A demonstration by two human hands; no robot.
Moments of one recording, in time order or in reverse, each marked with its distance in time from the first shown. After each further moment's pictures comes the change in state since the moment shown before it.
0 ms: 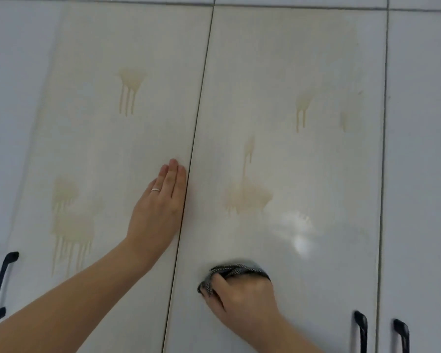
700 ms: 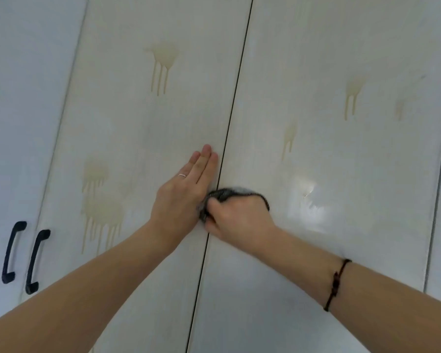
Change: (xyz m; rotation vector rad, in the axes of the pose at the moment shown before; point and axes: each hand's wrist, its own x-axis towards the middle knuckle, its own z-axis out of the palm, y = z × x) left_hand -0.011 -0.021 0.005 -0.180 0.032 -0.016; right_hand 0.129 -0.015 0.028 -0.110 0.103 -0.214
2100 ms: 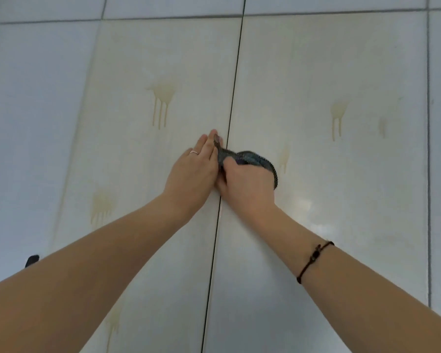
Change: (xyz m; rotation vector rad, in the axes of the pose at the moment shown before) left_hand 0.092 -0.017 -0.027 0.323 -0.216 0.111; right_hand 0.080 0.038 -0.007 -0.027 -0.030 0.434
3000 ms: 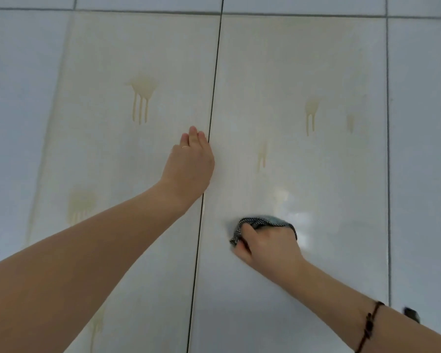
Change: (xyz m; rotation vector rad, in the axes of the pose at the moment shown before) left_hand 0.013 0.023 -0.024 0.146 -0.137 -0.131; right_hand -0.135 0.055 -0.026 -0.001 -0.022 -0.219
